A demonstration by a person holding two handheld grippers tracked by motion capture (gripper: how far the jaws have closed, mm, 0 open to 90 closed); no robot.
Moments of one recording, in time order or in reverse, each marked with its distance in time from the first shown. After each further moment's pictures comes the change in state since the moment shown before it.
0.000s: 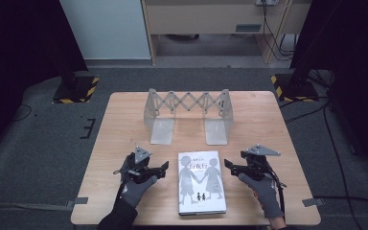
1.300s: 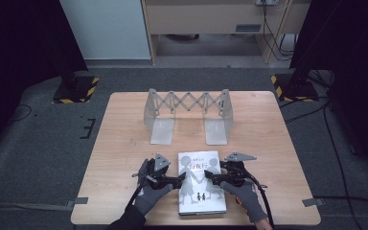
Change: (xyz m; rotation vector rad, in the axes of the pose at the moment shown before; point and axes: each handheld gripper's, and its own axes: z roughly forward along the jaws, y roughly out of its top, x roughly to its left) left arm -0.042 -0.011 0.023 0.045 -0.106 0.109; right arm 0.040 -0.021 0.041 0.091 0.169 0.006
